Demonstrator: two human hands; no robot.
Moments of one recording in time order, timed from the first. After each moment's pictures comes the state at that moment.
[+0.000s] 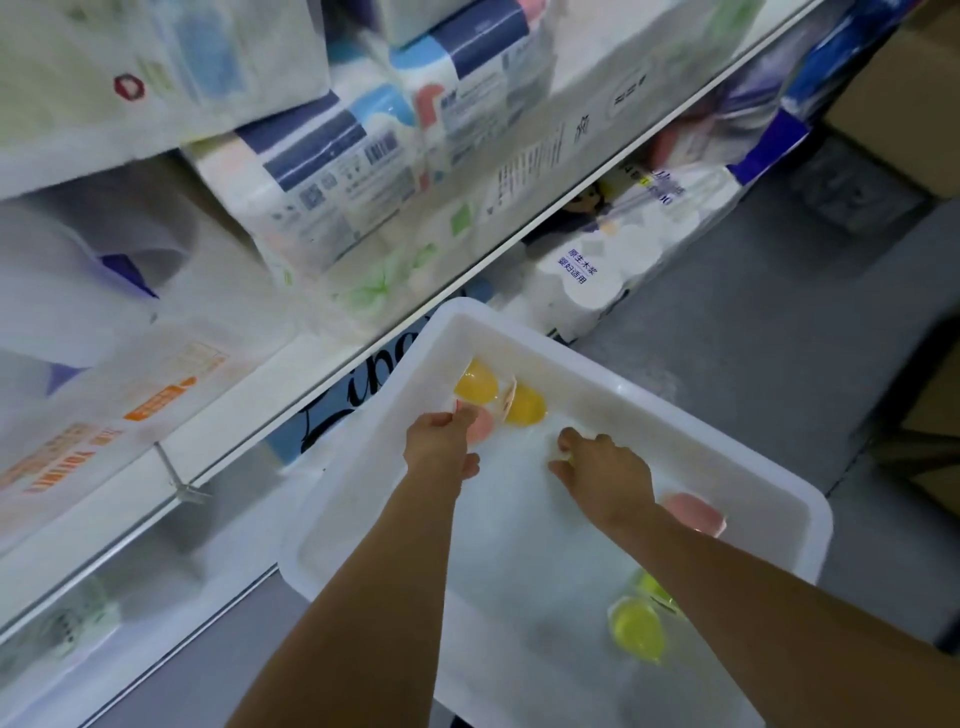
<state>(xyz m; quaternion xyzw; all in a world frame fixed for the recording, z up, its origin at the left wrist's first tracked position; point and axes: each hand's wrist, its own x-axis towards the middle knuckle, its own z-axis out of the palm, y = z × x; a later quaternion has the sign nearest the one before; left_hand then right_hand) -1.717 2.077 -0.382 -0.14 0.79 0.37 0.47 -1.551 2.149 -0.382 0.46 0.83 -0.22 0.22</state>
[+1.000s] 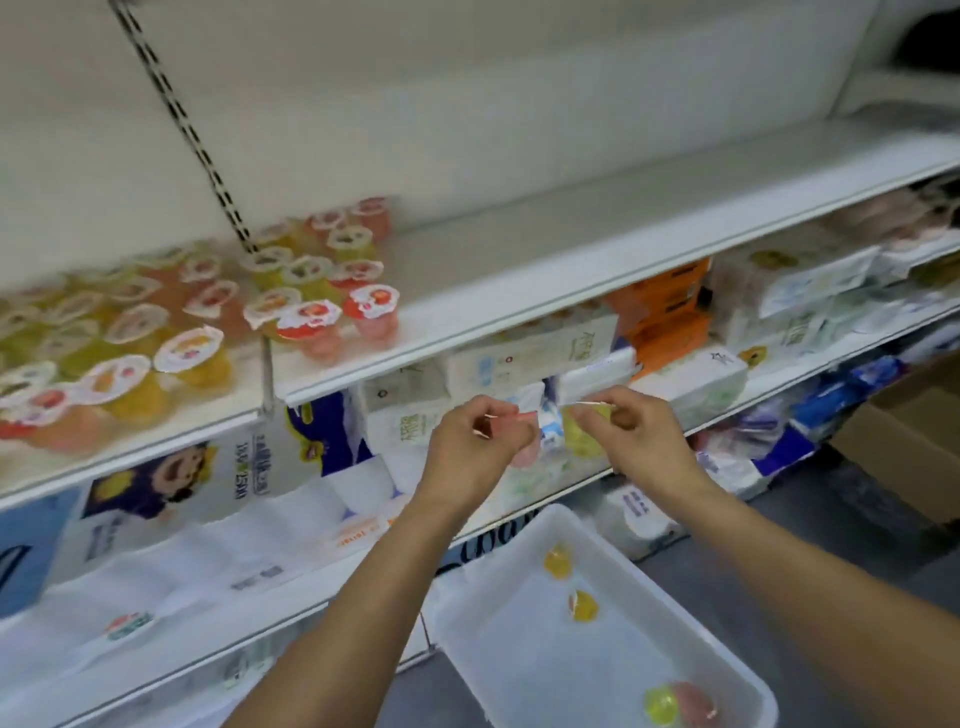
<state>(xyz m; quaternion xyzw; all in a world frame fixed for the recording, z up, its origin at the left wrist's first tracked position) -1.725 1.994 0.071 0.21 0.77 0.55 0.22 -1.617 2.151 0.042 0.28 0.77 -0.51 -0.24</state>
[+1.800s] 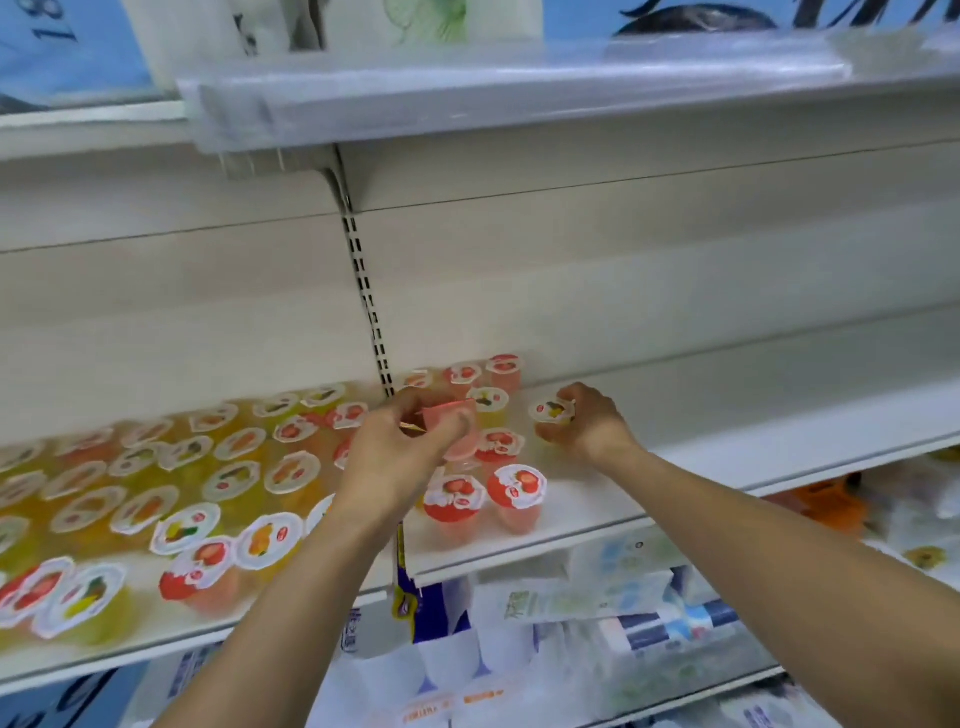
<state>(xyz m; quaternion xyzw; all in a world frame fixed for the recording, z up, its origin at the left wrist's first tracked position) -1.881 1.917 0.216 0.21 0.78 0.59 0.00 -1.886 2.153 0.151 0.25 0.90 -0.33 -0.15</state>
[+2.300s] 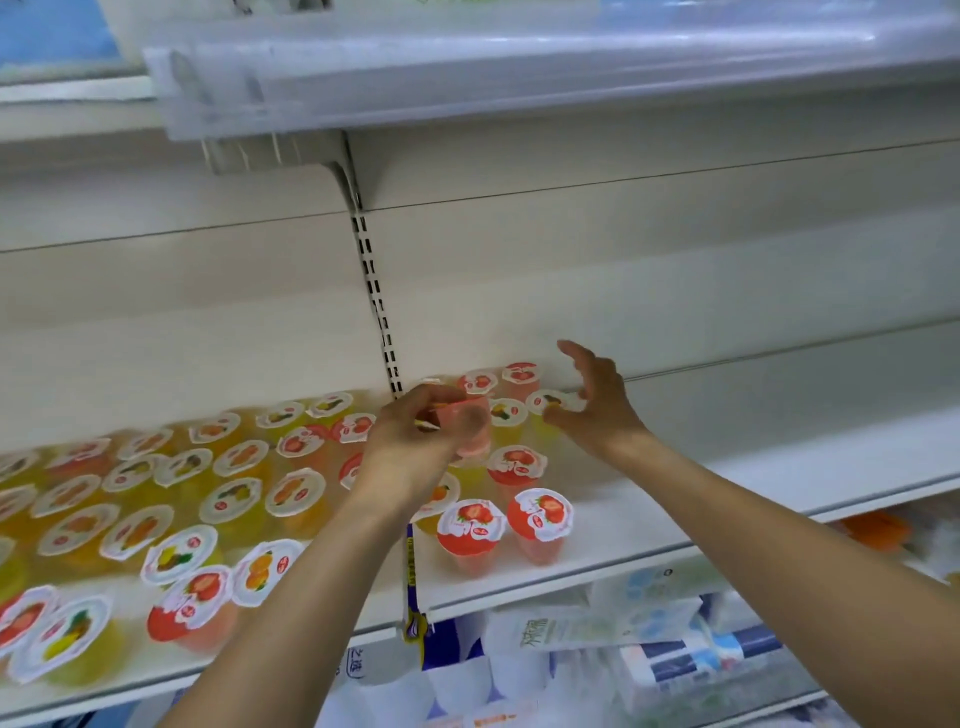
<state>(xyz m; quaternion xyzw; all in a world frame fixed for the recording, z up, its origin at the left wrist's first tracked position) -1.918 1.931 0.217 0.19 0.78 0.59 0.02 -1.907 2.149 0.171 0.15 0.88 -0.38 -0.22</state>
